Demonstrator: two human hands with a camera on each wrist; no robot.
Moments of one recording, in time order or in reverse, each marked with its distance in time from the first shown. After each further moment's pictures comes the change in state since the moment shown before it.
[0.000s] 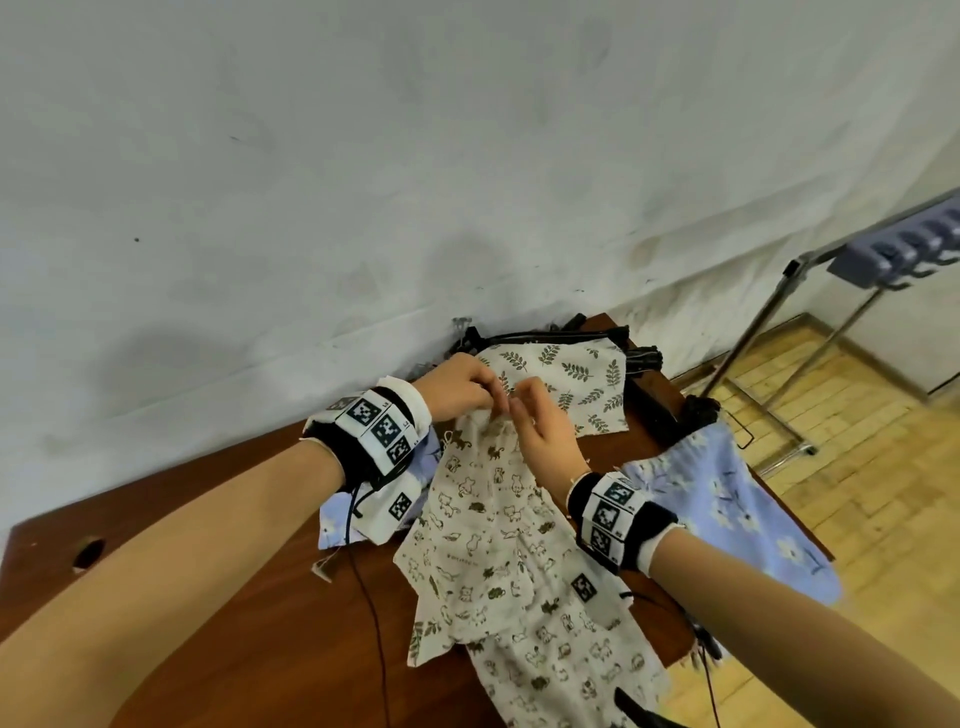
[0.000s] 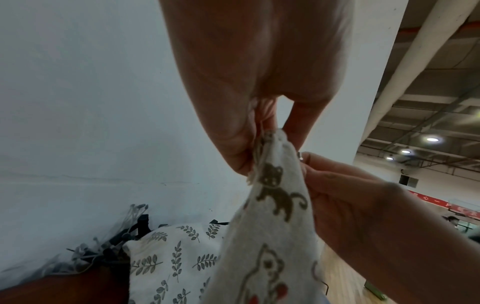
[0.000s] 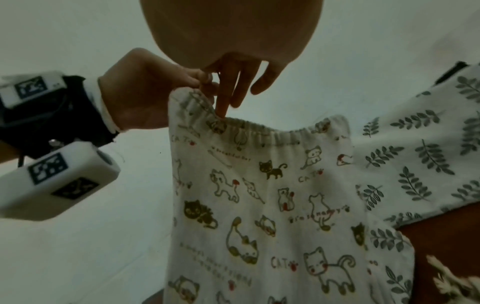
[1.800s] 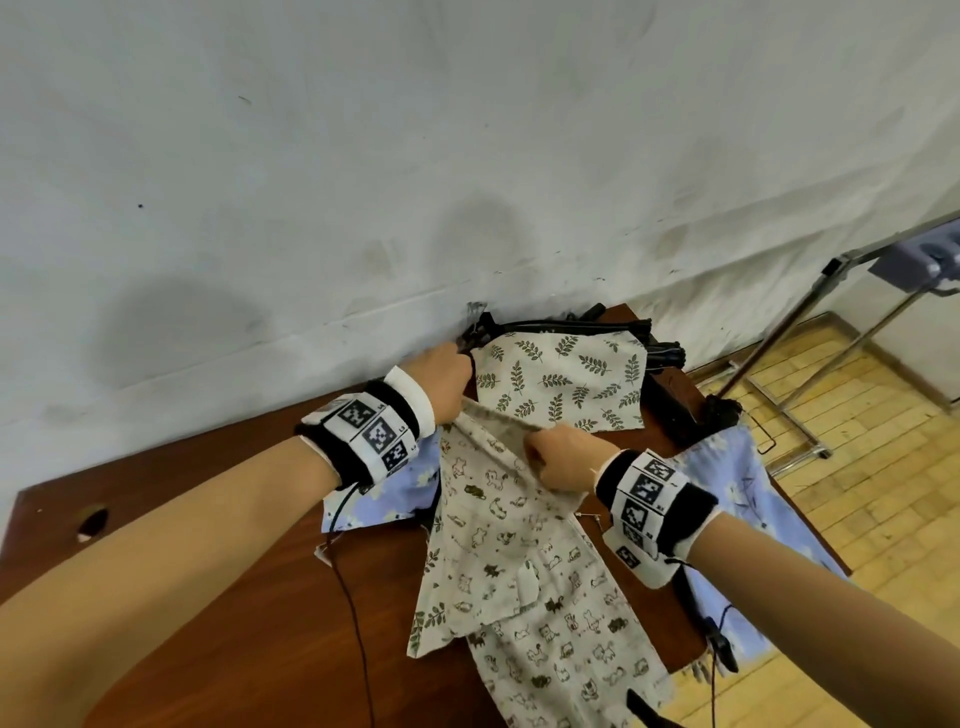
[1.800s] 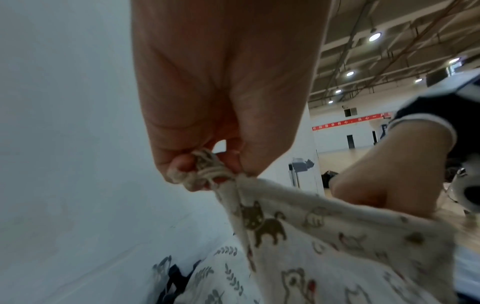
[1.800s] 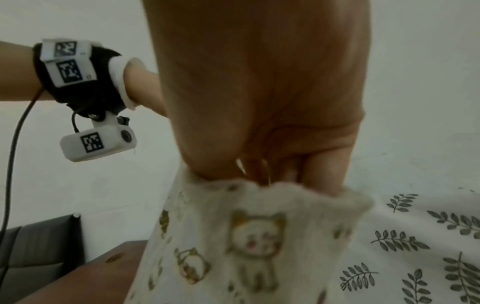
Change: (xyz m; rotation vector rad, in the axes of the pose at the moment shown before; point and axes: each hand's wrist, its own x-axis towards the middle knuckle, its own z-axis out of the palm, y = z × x) left_hand -0.006 -0.014 -0.011 0.741 0.073 -0.248; right_hand 0.021 0.006 -0.017 -0.843 -0.847 0.151
